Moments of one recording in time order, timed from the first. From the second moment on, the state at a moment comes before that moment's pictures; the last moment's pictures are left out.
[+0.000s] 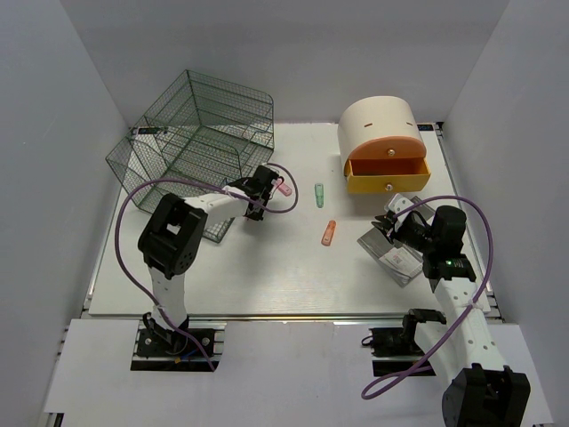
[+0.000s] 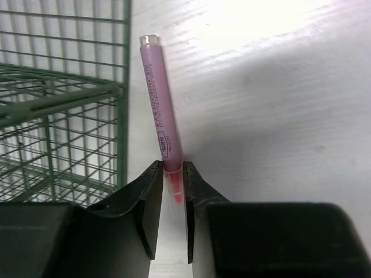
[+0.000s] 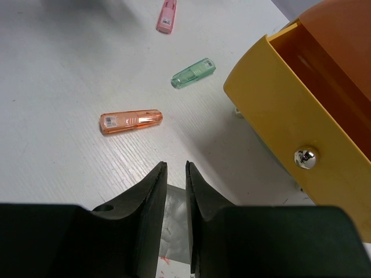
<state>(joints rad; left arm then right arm) -0.58 1.96 1.26 -0.37 -0.38 -0.08 -0.04 0.76 0.48 -0.11 -0.83 -0.64</state>
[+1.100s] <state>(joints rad) -0.58 1.97 1.29 -0.37 -0.14 -0.09 -0.04 0.75 0.48 -0.11 -0.82 -0.64</state>
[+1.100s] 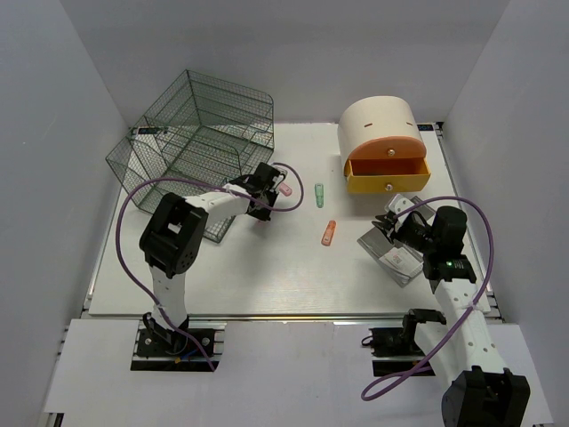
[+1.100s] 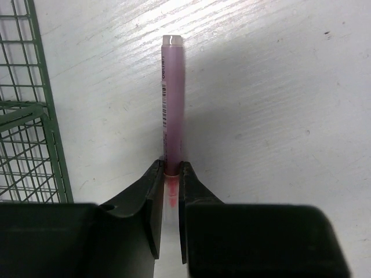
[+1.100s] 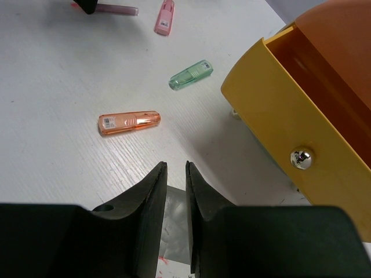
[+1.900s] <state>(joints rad) -0.63 1.59 1.35 -0.13 0.39 0.13 -0.05 0.74 0.49 -0.03 -0.57 -0.43</state>
